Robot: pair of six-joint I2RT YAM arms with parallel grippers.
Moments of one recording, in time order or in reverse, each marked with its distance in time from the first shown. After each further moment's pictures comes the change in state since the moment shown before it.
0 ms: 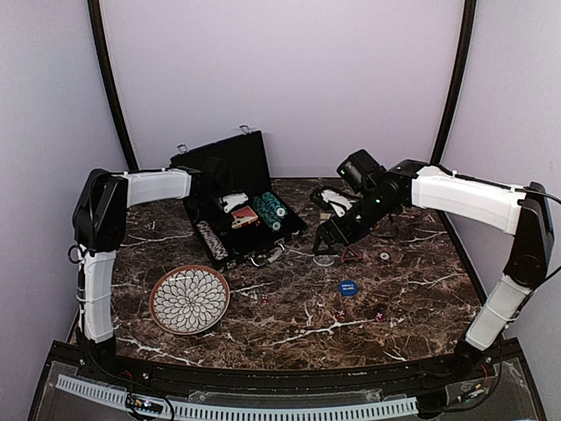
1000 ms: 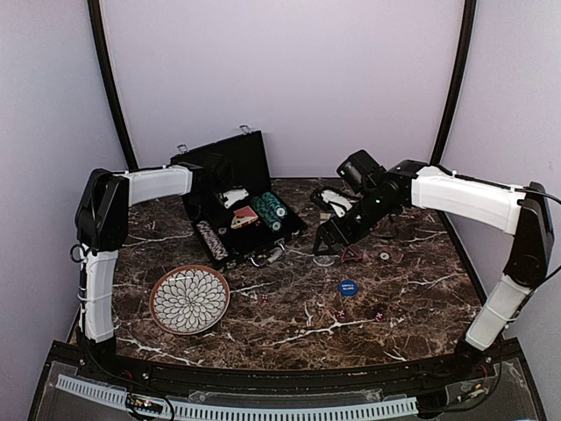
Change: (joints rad) left arm 0.008 0.026 0.064 -0.026 -0.060 0.006; right arm 0.000 0.000 -0.002 0.000 -0.001 0.001
